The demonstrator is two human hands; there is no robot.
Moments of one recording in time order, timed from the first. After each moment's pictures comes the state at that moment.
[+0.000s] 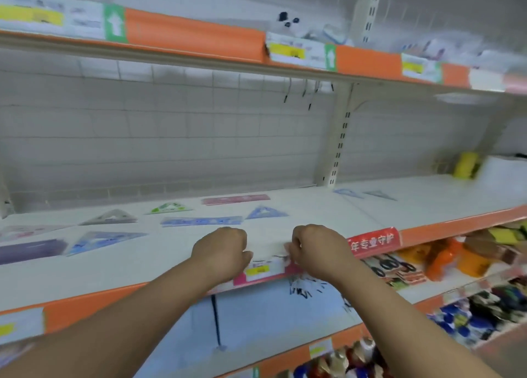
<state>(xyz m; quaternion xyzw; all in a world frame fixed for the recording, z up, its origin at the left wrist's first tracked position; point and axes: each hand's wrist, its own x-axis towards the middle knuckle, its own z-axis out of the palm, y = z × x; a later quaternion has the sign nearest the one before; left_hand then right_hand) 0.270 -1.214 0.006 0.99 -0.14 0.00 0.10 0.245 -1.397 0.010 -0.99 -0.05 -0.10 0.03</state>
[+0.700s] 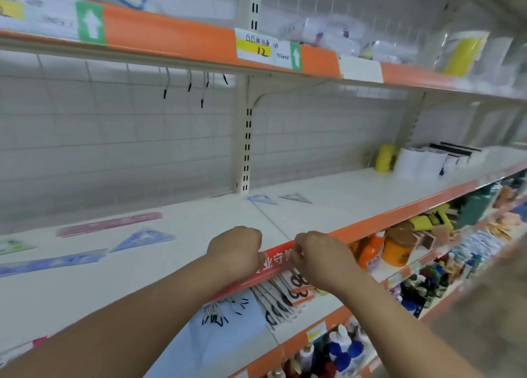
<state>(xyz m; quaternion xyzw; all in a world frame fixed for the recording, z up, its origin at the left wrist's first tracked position) 0.320 -1.475 0.013 0.96 -0.28 0.01 0.07 0.252 -1.630 0.006 -0.99 0.03 -0.12 0.04</state>
